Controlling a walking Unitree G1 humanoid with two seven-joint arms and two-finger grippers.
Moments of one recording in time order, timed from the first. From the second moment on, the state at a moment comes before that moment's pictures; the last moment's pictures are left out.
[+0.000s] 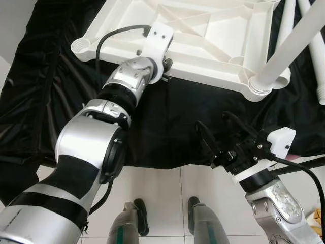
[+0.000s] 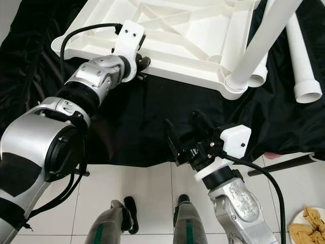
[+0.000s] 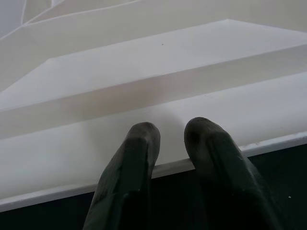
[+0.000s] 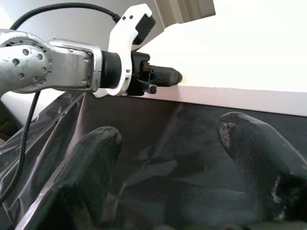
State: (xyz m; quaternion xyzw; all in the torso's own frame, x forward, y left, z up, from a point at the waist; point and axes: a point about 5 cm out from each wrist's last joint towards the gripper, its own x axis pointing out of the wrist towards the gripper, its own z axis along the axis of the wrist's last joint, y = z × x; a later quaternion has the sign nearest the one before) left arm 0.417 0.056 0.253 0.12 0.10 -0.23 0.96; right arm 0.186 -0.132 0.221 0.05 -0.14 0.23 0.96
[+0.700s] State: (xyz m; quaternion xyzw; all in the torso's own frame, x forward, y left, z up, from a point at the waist) left arm 0.403 0.093 0.240 0.07 0.14 -0.21 0.96; right arm 0.199 -0.133 0.220 0.03 -0.15 0.25 0.96
